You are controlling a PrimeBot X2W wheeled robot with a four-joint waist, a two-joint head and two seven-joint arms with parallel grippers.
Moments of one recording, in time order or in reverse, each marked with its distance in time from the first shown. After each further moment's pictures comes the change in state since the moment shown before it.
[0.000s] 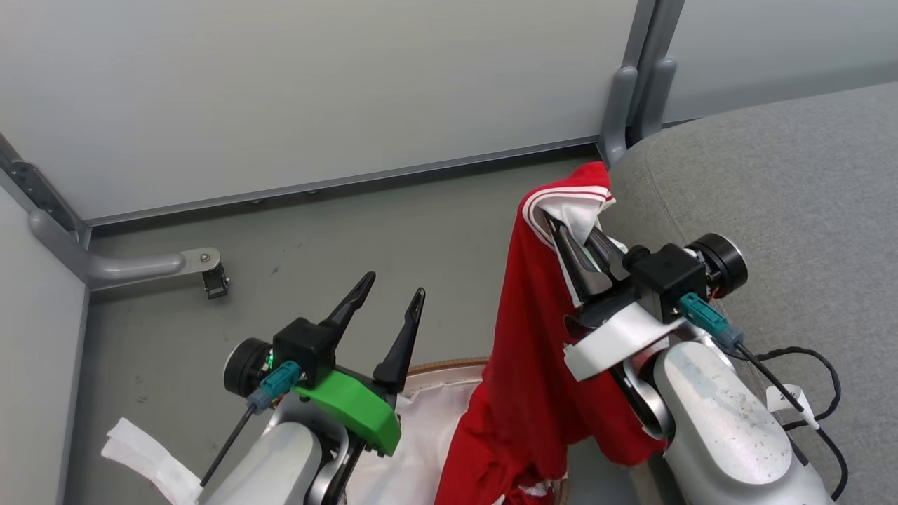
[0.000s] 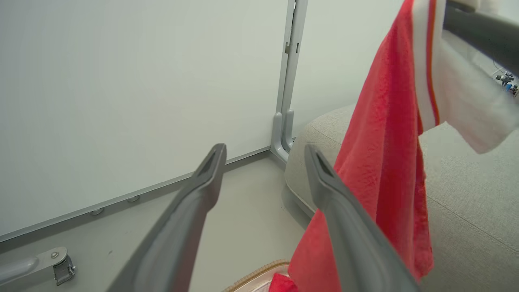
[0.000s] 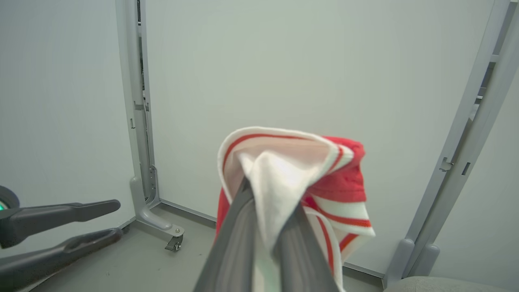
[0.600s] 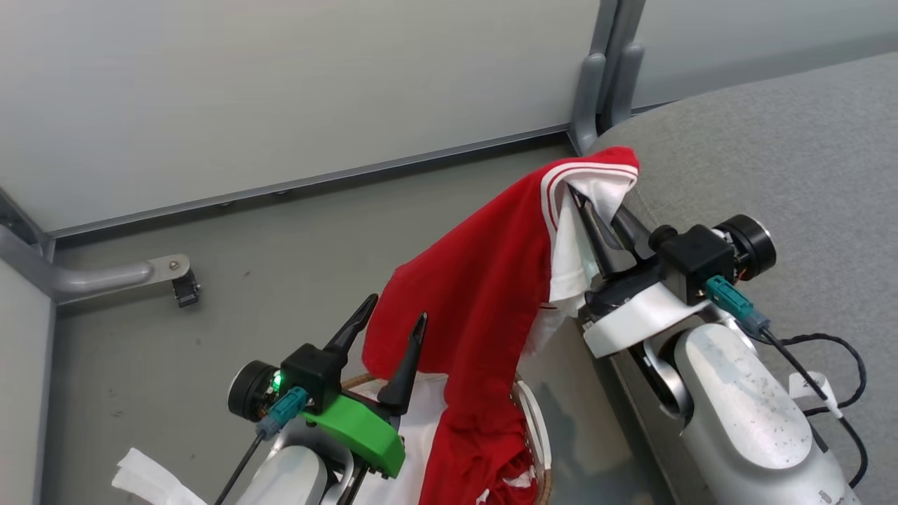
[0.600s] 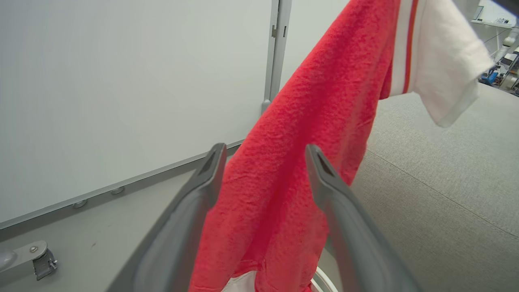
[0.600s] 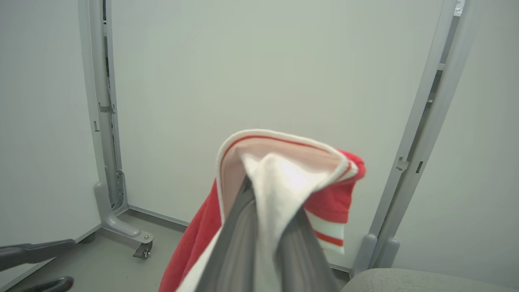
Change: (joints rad) left arm 0.095 -0.066 0.101 0.002 0.129 -0.052 -0.003; right arm -0.015 -0.016 -0.054 -0.017 -0.022 0.000 0.000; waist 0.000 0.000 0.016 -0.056
